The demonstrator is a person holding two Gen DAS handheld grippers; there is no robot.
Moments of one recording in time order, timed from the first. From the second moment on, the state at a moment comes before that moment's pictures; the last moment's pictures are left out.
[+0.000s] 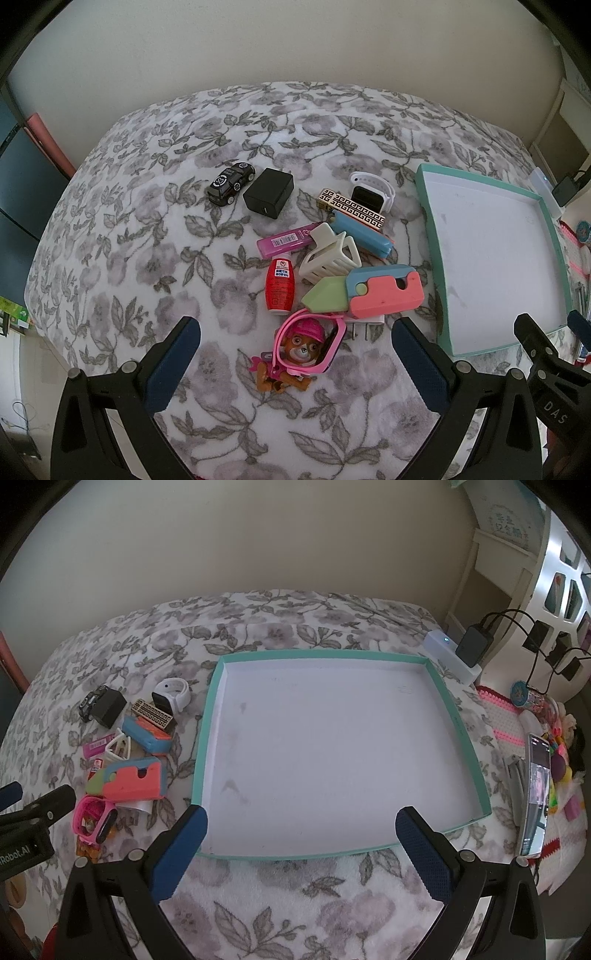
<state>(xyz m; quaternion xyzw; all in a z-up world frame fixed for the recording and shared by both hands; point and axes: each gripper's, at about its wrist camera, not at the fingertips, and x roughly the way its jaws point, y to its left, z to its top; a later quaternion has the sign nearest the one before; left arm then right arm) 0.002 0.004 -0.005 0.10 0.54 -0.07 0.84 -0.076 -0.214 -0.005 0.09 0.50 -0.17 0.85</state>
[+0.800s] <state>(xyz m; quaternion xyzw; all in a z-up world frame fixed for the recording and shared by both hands) 0.003 0.010 -0.012 0.09 0.55 -0.06 0.83 -0.074 -0.209 -0.007 0.10 0.50 -0.15 0.85</state>
